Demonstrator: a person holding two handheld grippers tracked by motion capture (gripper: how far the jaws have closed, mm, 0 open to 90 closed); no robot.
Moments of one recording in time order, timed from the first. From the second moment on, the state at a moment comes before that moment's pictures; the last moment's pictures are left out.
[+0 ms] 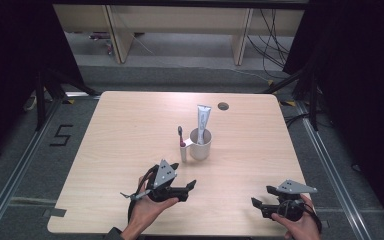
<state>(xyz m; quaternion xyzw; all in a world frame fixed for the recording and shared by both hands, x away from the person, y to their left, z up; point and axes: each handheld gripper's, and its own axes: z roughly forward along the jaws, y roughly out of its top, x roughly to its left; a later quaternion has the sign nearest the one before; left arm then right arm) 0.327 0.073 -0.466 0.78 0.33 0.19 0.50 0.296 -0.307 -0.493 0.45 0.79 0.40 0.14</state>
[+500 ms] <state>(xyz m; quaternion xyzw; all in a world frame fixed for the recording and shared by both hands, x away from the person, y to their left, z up) 0.310 0.101 -0.477 0.78 0.33 0.18 0.49 0.294 -0.305 -0.493 0.44 0.79 0.41 0.14</state>
